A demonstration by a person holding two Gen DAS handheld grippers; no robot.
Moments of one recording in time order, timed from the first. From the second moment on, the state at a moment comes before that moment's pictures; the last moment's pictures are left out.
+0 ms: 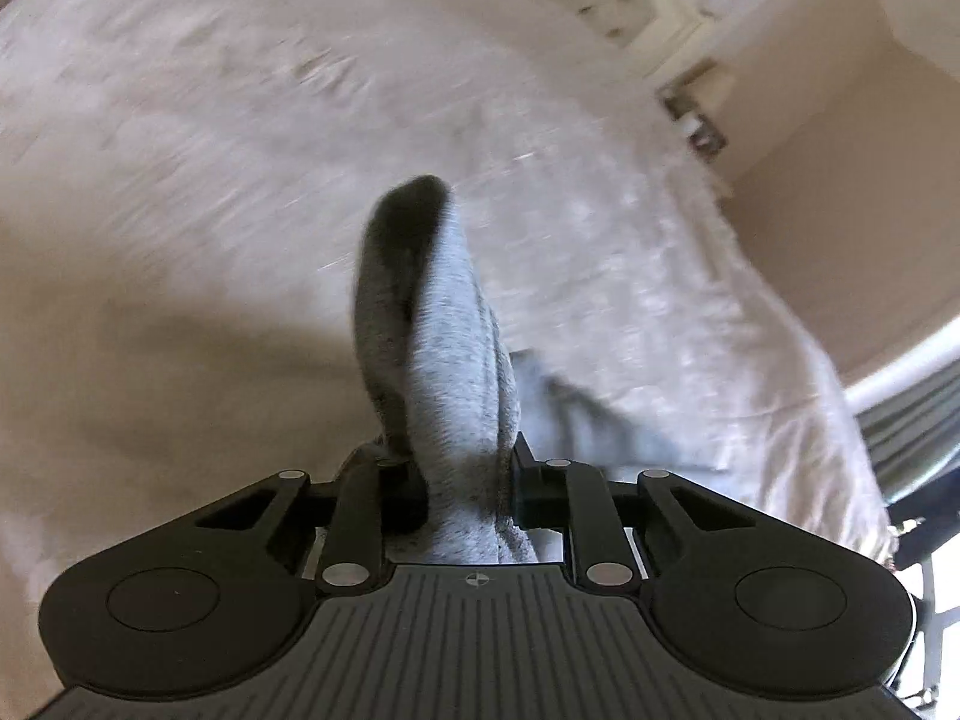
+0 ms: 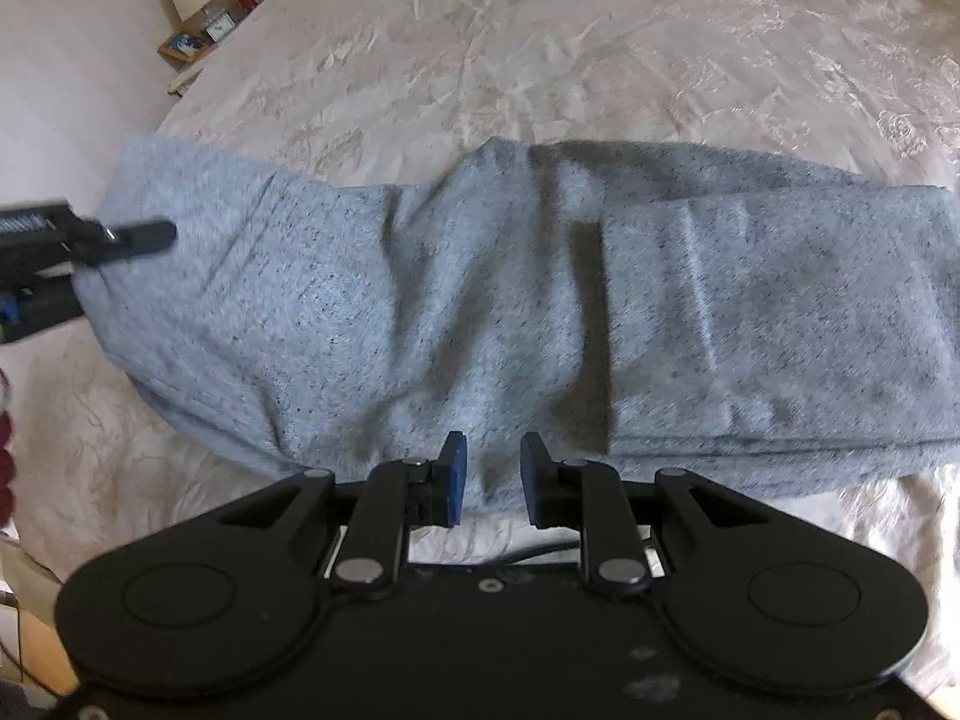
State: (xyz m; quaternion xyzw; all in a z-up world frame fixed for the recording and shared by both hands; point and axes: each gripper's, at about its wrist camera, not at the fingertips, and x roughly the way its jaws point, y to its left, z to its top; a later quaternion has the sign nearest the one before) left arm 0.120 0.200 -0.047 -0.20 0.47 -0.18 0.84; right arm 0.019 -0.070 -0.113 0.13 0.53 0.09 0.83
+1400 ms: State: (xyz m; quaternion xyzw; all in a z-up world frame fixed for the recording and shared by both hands) left arm 0.070 -0.049 -0.175 -0.08 0.57 -0.19 0.79; right arm 0.142 -0.233 -0.160 0.19 0.59 0.16 0.77
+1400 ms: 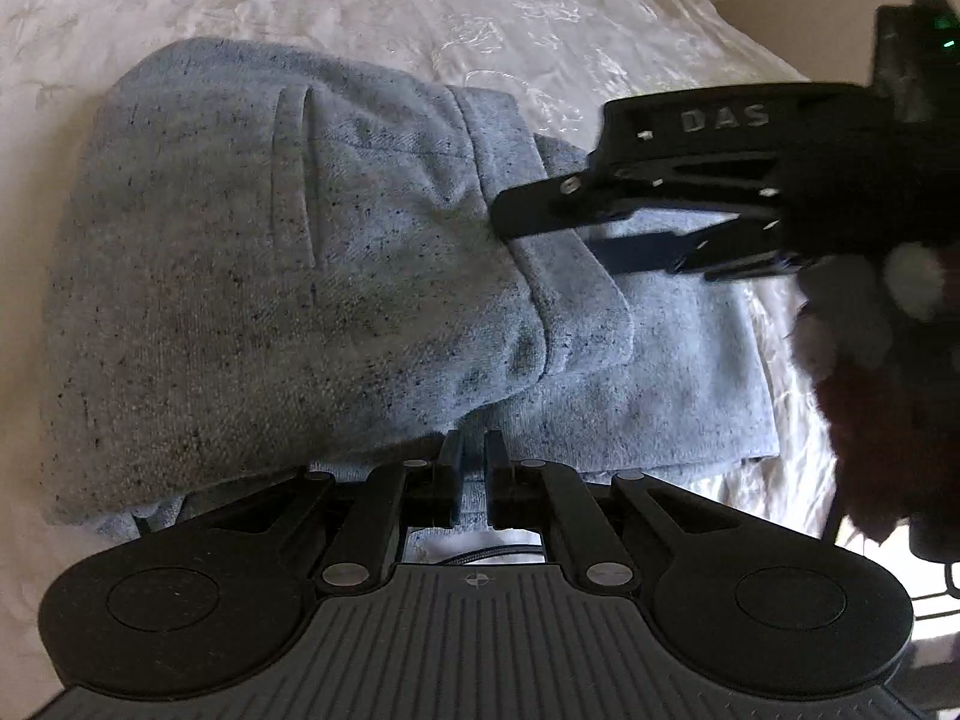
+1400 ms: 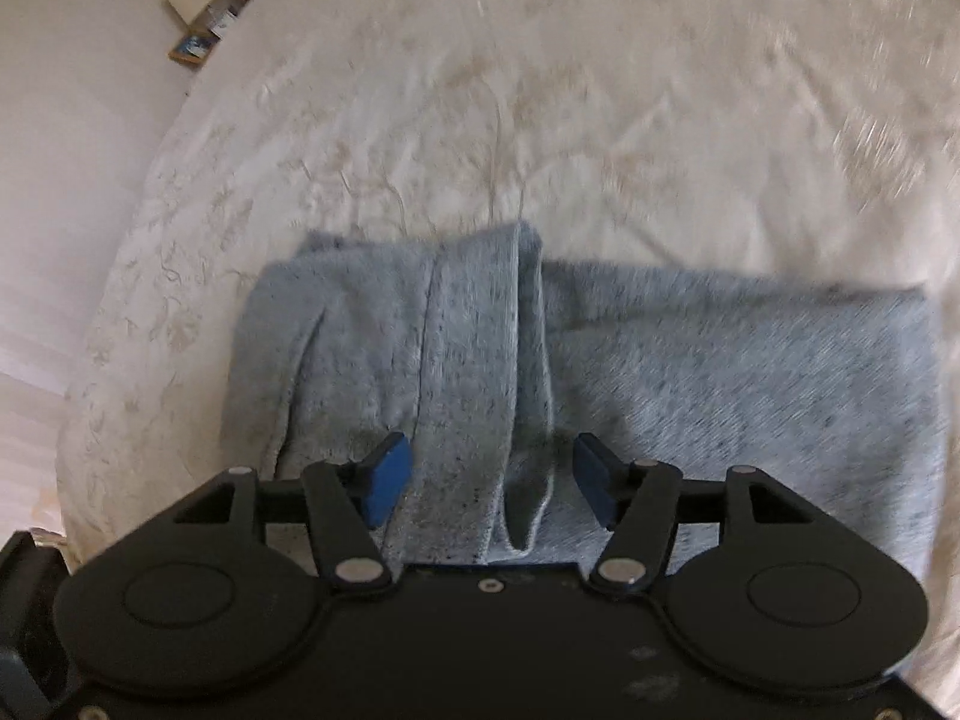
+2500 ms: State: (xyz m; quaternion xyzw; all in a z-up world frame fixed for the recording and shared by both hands) left arm 0.048 -0.022 -0.174 -0.14 0.54 -0.12 0.82; right arm 0.104 -0.283 -0.029 0.28 0.47 0.19 0.82
